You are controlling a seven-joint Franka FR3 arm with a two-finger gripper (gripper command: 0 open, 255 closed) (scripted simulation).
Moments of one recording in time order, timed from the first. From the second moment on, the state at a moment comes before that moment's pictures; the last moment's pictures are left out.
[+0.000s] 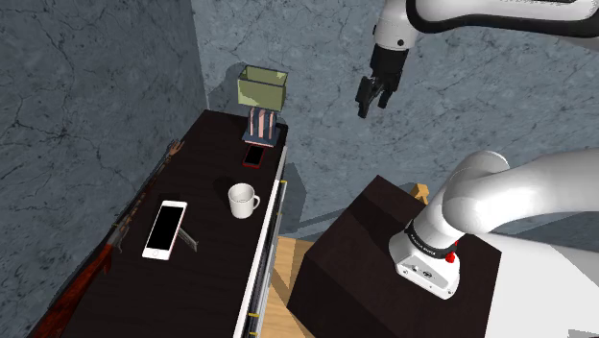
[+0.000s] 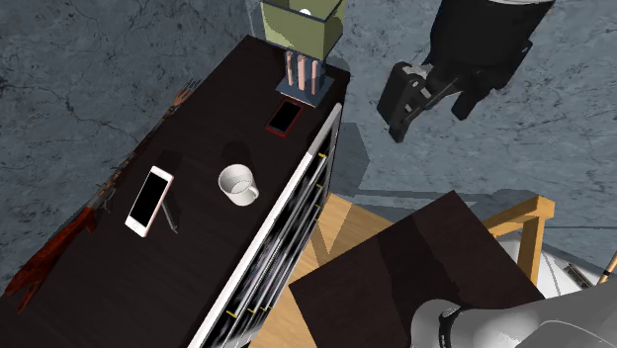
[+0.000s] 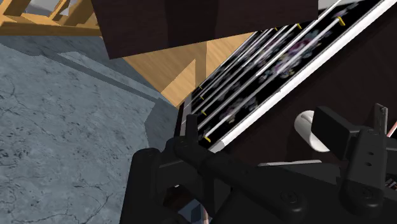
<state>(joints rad) 0.01 -0.74 -0.03 -2.44 -0.01 1.62 0.11</state>
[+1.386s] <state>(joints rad) 0.10 -0.18 0.12 -2.46 0.10 2.22 0.30</state>
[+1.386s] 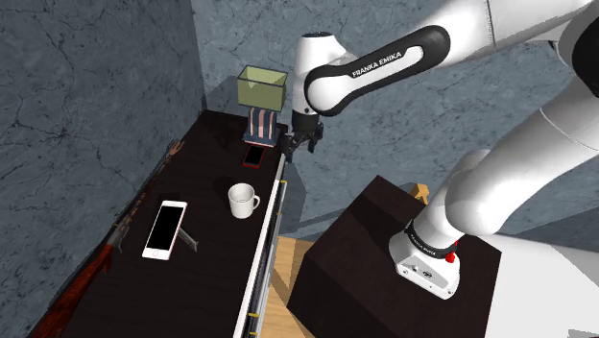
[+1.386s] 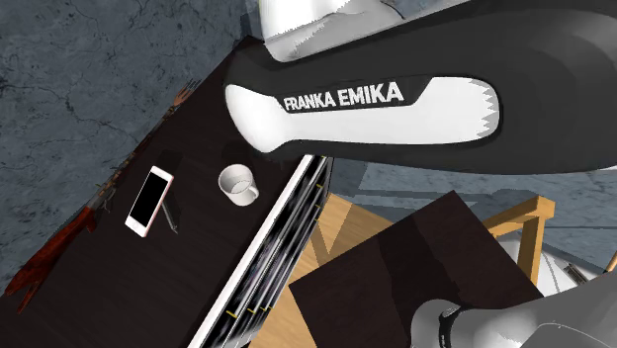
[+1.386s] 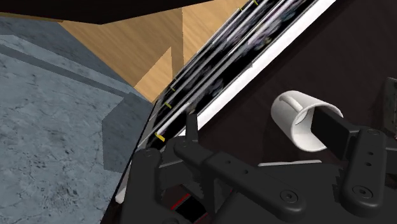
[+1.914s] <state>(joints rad) 0.14 0.13 0.17 -2.32 0.09 2.40 0.39</state>
